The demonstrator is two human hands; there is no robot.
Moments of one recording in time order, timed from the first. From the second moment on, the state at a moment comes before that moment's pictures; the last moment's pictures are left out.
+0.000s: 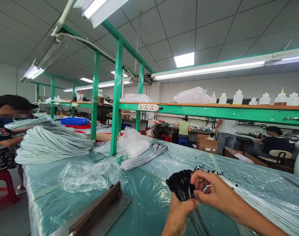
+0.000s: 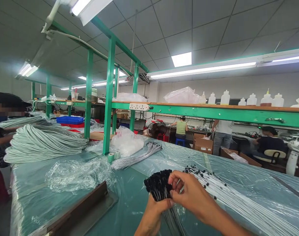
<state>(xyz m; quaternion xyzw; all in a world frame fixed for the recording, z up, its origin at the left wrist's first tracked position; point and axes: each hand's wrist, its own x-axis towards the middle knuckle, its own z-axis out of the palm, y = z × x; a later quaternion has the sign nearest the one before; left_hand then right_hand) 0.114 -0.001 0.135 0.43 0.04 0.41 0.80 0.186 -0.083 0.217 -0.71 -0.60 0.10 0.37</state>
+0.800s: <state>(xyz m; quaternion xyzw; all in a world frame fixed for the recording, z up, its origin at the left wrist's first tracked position) 0.109 0.001 0.137 0.44 0.07 0.39 0.81 0.195 -0.080 0.223 -0.68 -0.56 0.07 0.47</state>
